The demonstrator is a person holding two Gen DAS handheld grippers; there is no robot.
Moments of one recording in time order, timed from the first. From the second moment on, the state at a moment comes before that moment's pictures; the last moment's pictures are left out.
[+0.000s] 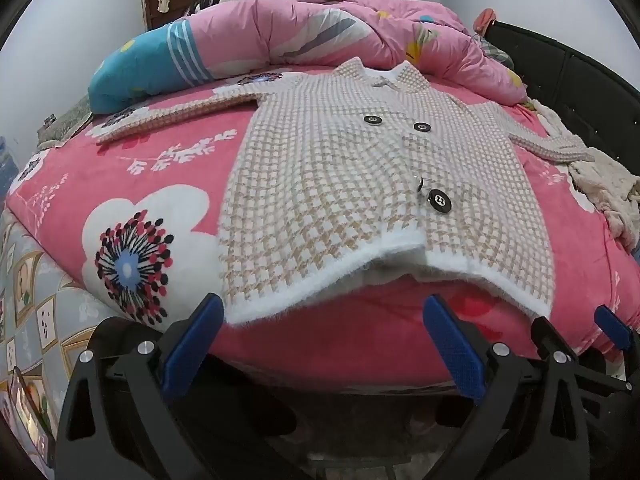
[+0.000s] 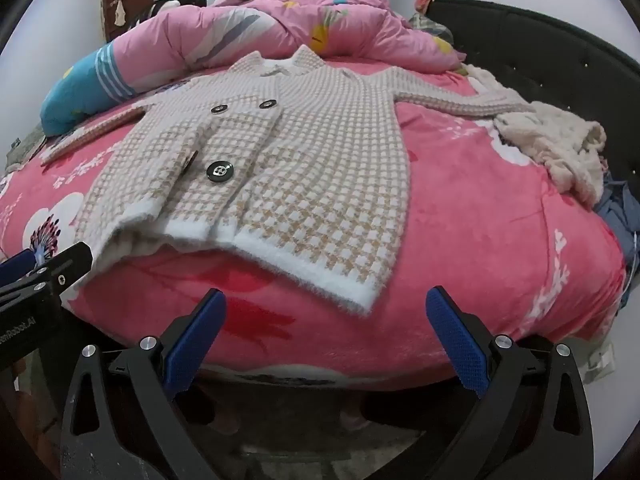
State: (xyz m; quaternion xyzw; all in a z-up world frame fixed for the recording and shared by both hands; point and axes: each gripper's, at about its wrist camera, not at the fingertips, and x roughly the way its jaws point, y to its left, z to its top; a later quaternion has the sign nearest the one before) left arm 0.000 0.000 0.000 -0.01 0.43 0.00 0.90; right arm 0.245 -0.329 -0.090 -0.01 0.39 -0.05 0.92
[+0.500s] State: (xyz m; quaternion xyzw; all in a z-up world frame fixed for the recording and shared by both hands) left arm 0.000 0.005 -0.003 -0.02 0.43 0.00 0.90; right arm 0.242 -0.328 -0.090 -0.01 0.38 -0.05 0.92
